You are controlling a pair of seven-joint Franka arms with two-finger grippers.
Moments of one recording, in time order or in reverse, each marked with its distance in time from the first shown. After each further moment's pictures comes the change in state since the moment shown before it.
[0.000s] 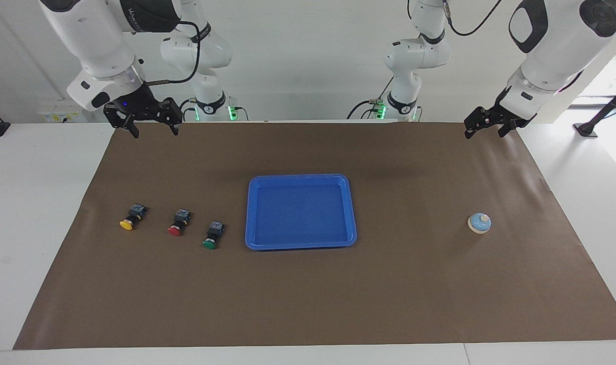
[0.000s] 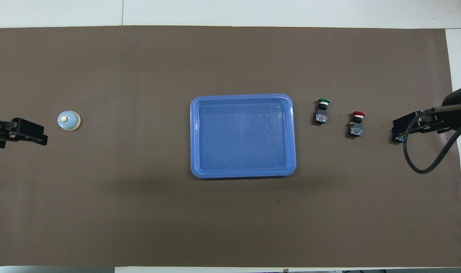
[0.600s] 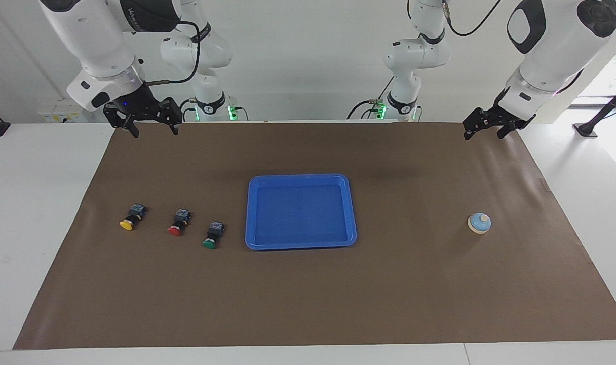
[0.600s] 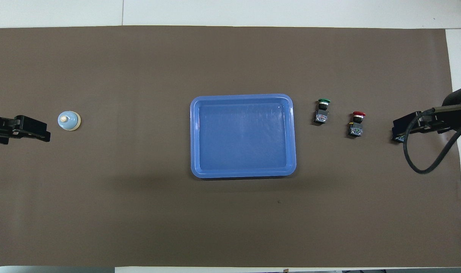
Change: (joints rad) left arm -0.001 0.000 -0.009 -0.009 -0.002 0.052 0.000; right arm 0.000 0.000 0.000 0.000 0.000 0.000 0.000
